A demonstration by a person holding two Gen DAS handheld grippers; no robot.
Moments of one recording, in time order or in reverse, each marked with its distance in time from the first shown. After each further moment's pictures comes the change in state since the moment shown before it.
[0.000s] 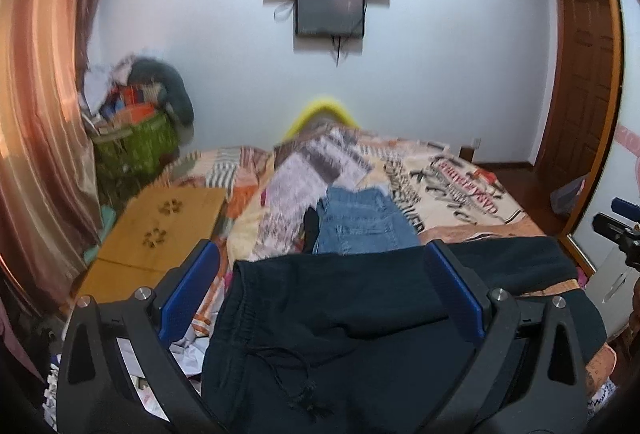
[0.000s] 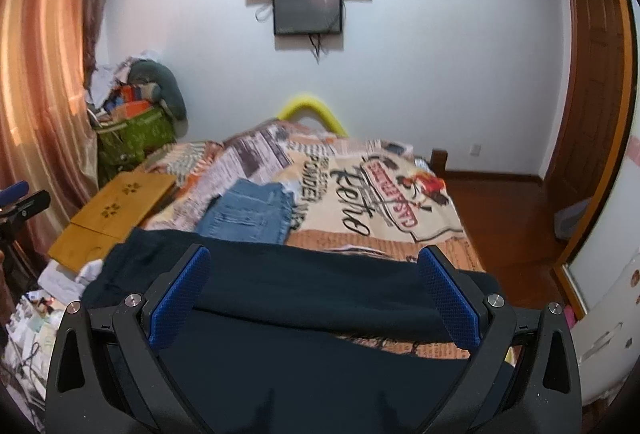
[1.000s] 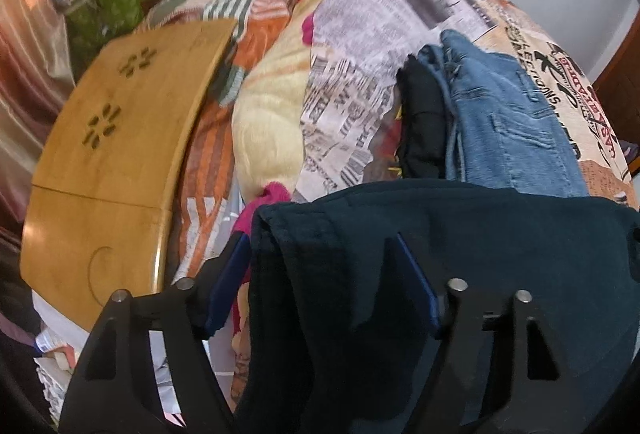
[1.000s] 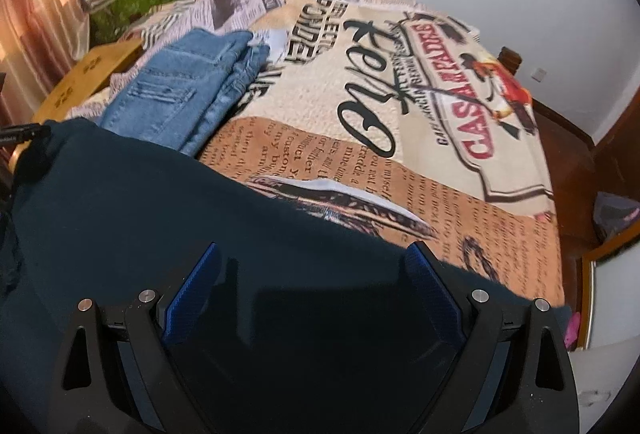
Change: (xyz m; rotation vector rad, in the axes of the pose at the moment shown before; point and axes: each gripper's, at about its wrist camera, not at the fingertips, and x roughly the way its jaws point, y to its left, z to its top) left arm 0.311 0.119 -0.067 -0.110 0.586 0.036; right arm 0.230 -0.058 -0.028 -0.151 0.490 0.139
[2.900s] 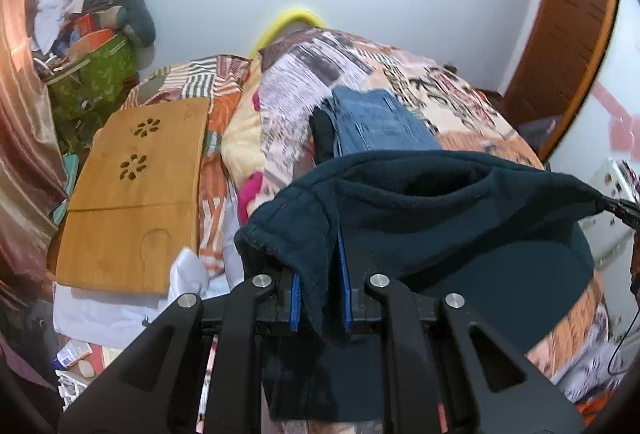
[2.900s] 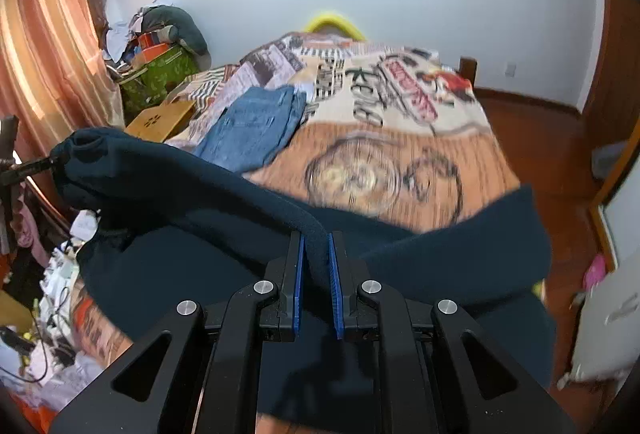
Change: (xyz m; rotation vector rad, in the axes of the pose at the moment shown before) left arm -0.225 0.009 -0.137 0.209 -0.258 -0.179; right arm -0.179 0.054 -0.144 0.187 -0.225 0.068
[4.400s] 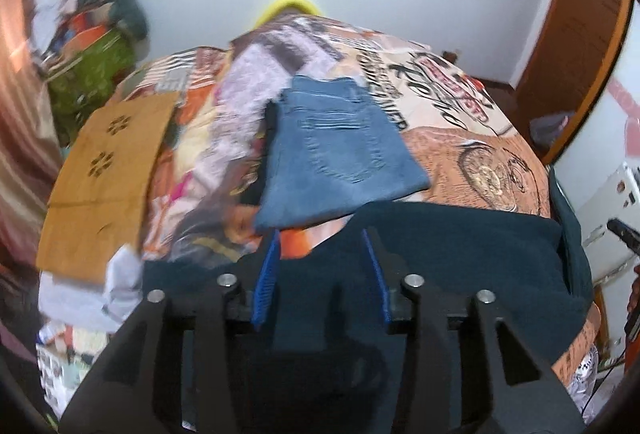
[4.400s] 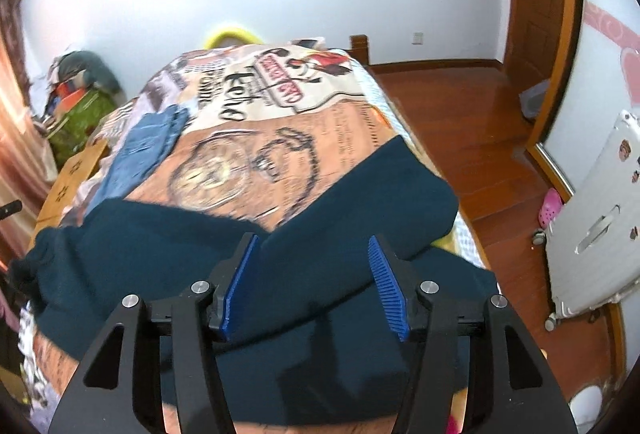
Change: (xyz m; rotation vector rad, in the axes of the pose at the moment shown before) left arm 0.068 -0.142 0.043 -0.015 0.057 0.059; right arm -0.017 -0.115 -0.033 0.242 -0.035 -0.227
